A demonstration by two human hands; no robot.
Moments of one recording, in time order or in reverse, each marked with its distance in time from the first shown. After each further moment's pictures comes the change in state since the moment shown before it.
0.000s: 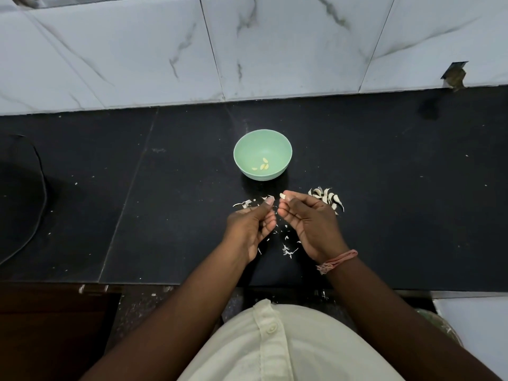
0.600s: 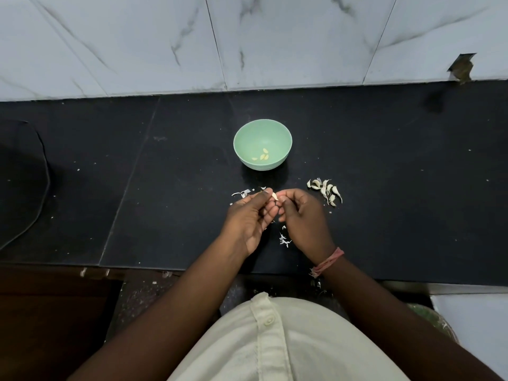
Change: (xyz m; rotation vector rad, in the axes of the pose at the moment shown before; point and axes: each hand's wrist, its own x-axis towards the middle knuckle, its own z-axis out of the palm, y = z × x) left_hand -0.013 -0.006 0.005 -0.170 -0.079 -0.002; right_hand -0.011 0.014 -0.006 -0.777 -0.018 -0.309
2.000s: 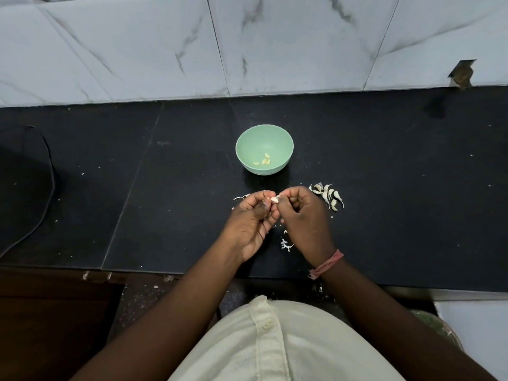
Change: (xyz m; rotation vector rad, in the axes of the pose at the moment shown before) left_hand -0.001 0.001 -0.007 -0.022 -0.208 0.089; right_hand -0.003 -0.017 0.002 -0.043 0.079 -0.071
